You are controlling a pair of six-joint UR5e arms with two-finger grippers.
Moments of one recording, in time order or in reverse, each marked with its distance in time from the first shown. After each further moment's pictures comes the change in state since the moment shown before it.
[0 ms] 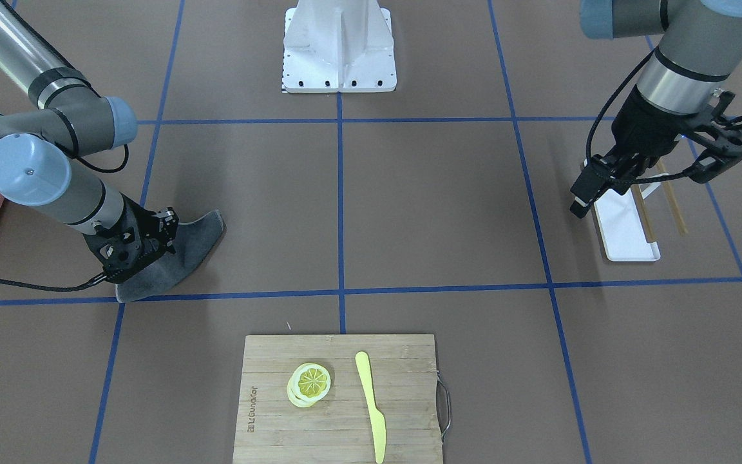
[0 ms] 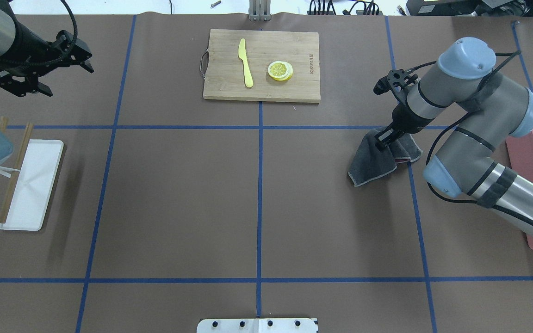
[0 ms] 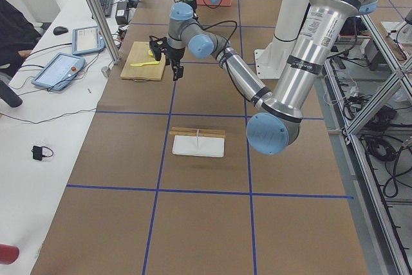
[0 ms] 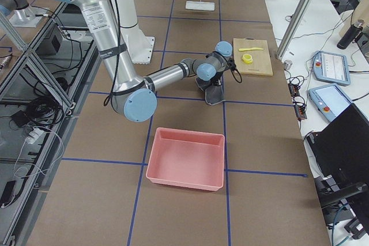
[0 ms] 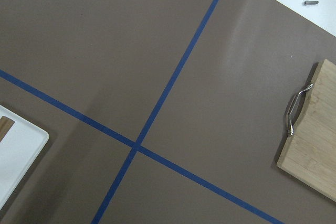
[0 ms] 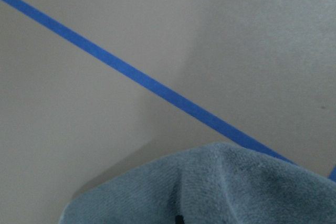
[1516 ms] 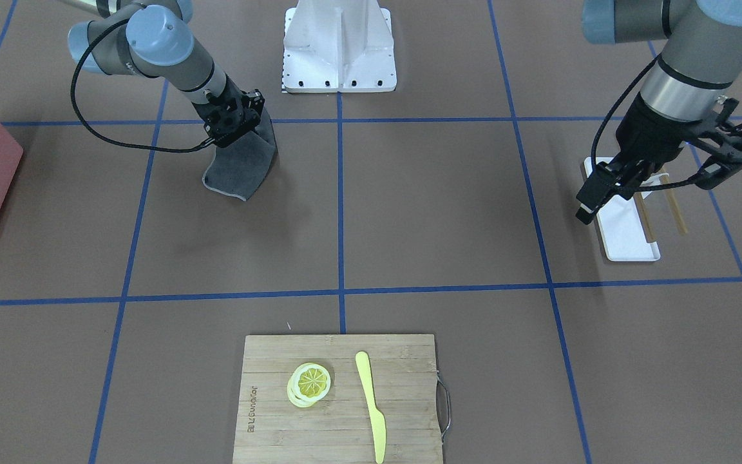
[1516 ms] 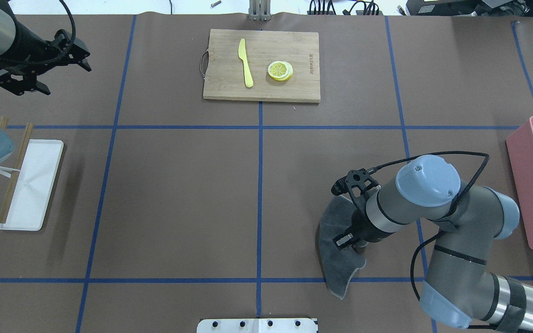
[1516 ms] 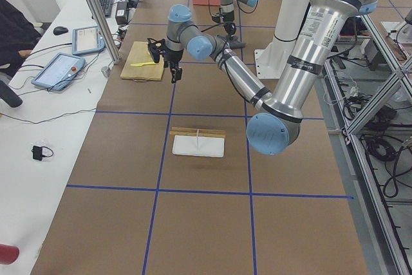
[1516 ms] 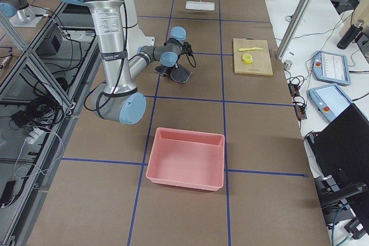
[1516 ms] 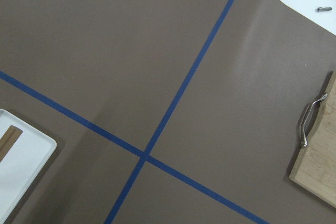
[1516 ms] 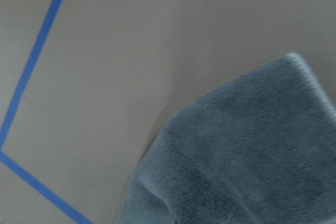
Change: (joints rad) left arm -0.002 0.000 0.014 -0.002 0.014 0.001; right arm -0.357 -0.172 0.362 0.002 -0.156 0.397
